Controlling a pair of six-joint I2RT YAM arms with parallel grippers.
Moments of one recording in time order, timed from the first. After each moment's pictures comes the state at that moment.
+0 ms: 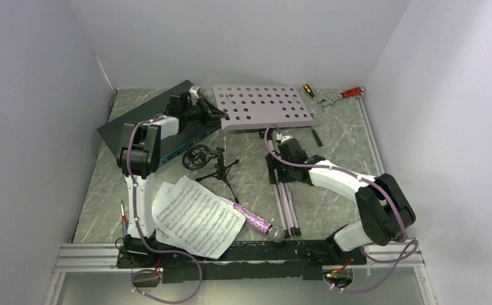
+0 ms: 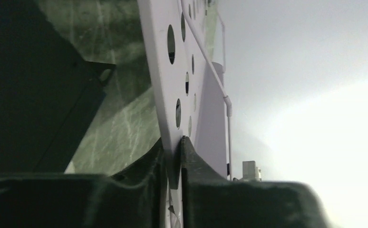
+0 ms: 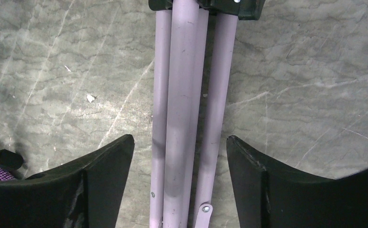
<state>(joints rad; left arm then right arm) -0.16 2.24 1.51 0.28 0.84 -1.07 0.56 1.45 0.76 -0.28 0.07 0.35</state>
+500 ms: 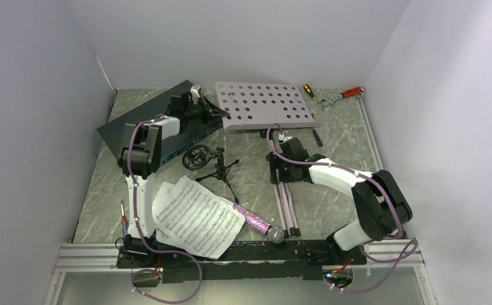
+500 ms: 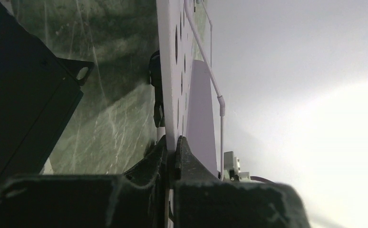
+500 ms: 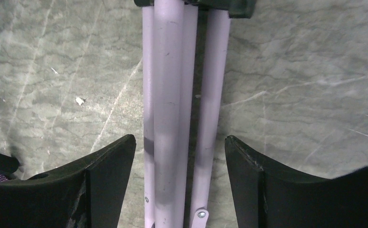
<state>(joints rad) -0.18 2.24 1.51 0.34 0.86 -1.15 0.52 1.49 0.76 -0.27 0.02 0.36</state>
